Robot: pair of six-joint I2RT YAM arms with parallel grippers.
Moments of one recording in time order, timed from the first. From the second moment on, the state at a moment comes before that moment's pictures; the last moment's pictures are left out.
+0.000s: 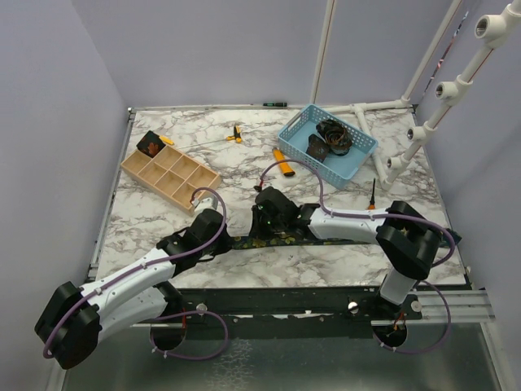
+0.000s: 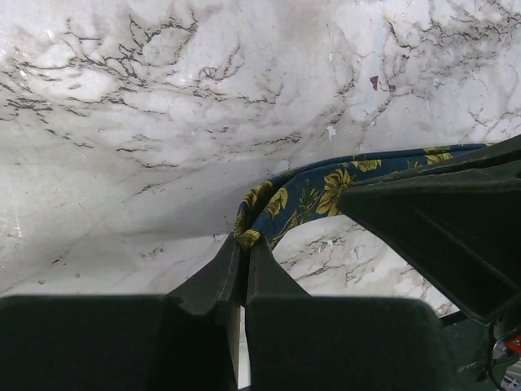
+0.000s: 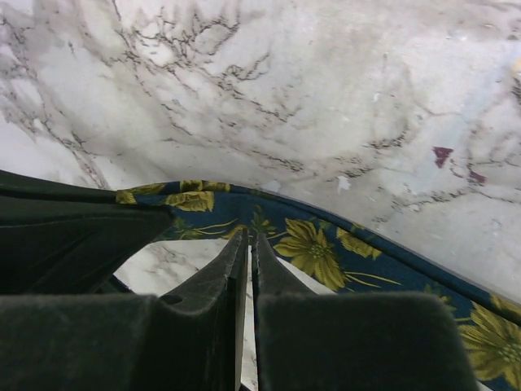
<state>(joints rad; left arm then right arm) -0.73 0.92 0.40 -0.29 -0.14 -0.87 1.00 1.71 1.00 -0.10 0.00 0.71</state>
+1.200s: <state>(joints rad) -0.73 1.09 0.51 -0.28 -0.11 -0.85 0.98 1.97 1.01 0.27 -0.25 0.83</state>
